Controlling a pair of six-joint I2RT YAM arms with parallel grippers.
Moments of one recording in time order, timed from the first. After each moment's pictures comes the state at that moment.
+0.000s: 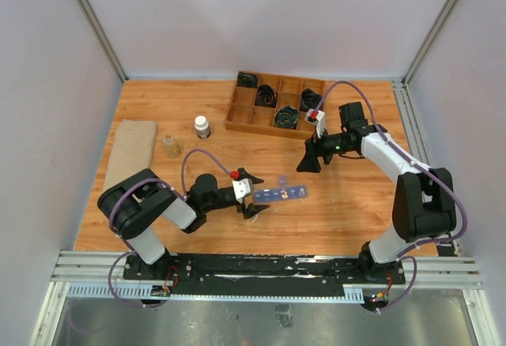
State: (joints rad) left arm -0.75 1.65 0.25 1.29 0.53 0.21; right arm 0.19 1.55 1.07 -0.55 -0.91 -0.48
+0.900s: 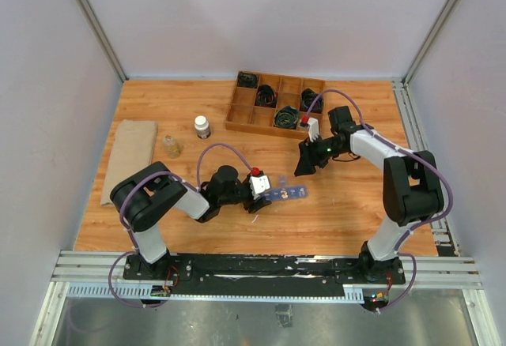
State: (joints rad) left arm -0.79 1.75 0.44 0.91 0.41 0.33; right arm 0.23 1.70 1.09 -0.56 -0.81 -0.39
